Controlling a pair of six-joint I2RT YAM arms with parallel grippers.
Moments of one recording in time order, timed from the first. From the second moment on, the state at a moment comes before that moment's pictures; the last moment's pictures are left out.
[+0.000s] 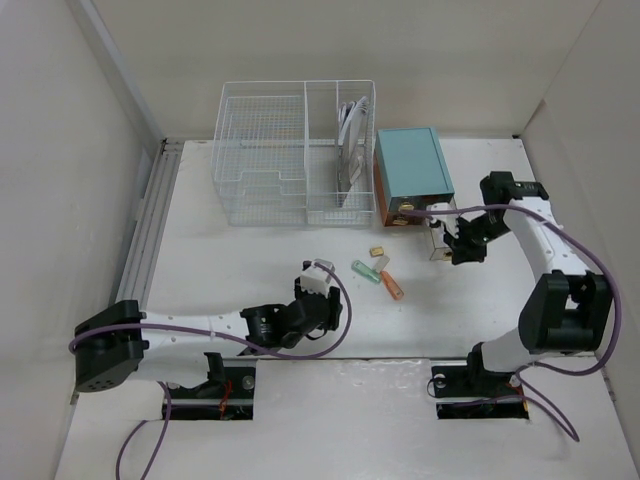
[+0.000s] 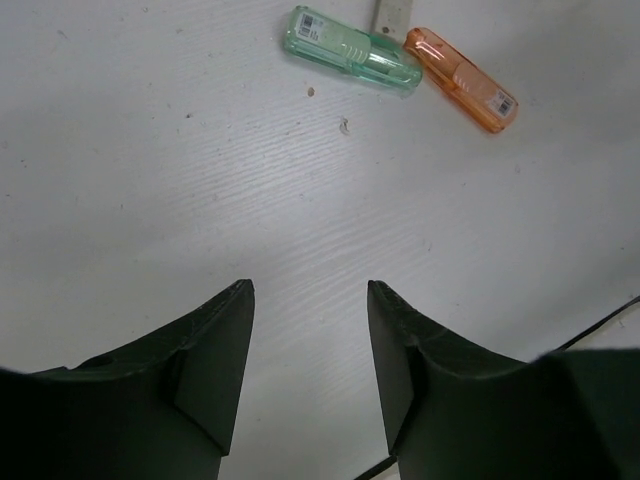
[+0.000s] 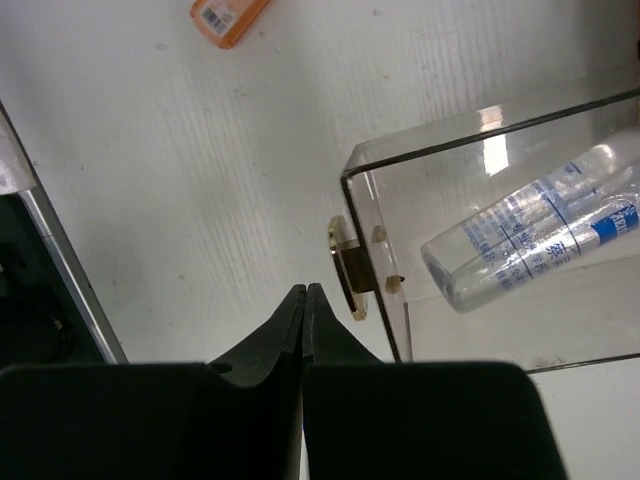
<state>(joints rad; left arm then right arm) -1.27 1.16 0.48 0.04 -0.57 -0.68 -0.05 1.47 1.24 -1.31 -0.52 -1.36</state>
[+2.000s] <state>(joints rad) -0.91 1.99 1.09 0.55 0.06 -0.90 -0.04 0.93 0.95 -0.29 -0.49 -0.38</state>
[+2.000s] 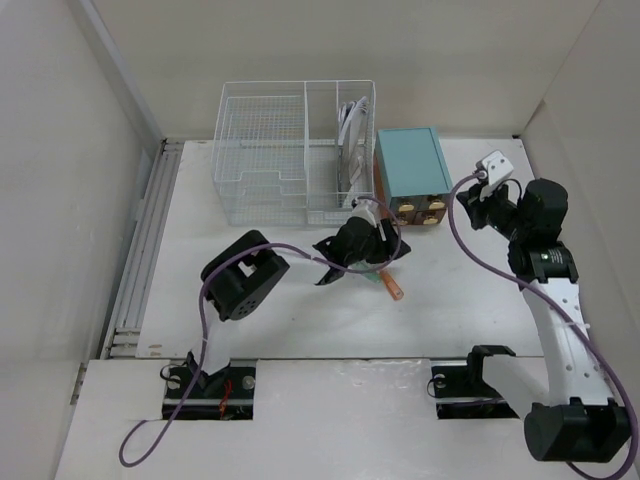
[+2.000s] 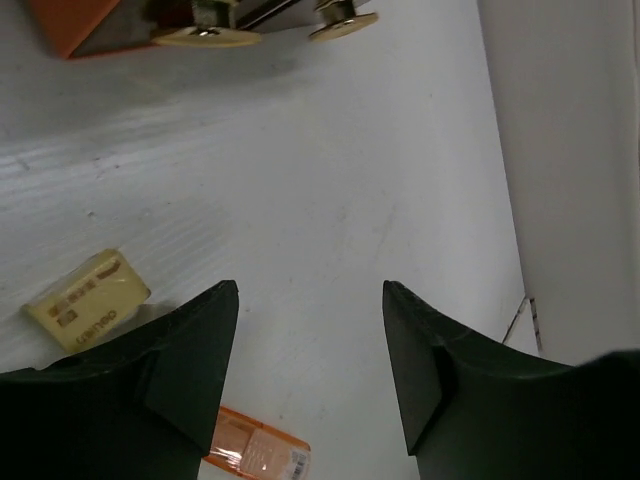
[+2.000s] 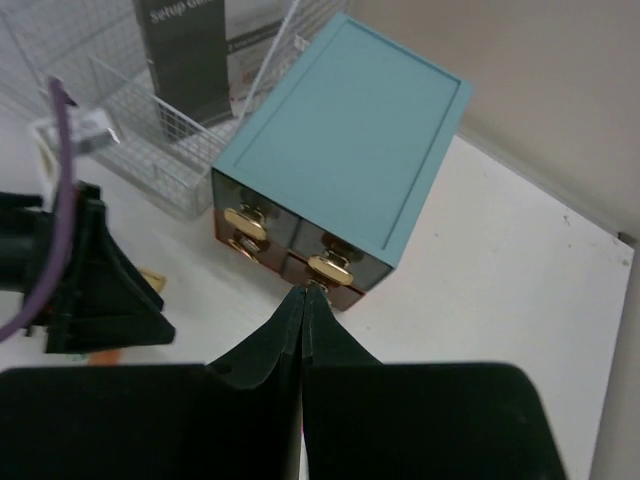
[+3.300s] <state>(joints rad) -0.88 2.28 1.25 0.74 -0.29 -1.45 -0.18 0.83 0.90 -0.28 -0.76 -0.21</state>
